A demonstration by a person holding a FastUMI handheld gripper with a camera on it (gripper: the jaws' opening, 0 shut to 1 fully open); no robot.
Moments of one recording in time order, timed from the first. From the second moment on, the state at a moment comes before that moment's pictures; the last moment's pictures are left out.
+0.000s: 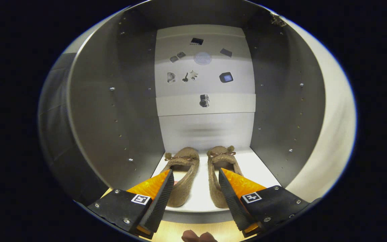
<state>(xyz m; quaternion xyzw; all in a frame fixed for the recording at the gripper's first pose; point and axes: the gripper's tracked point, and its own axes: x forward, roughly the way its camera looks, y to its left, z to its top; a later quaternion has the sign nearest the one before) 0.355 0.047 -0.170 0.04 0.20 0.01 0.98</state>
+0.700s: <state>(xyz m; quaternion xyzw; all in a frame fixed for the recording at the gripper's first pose) 0.130 0.024 -0.122 0.00 0.21 -0.03 0.98</state>
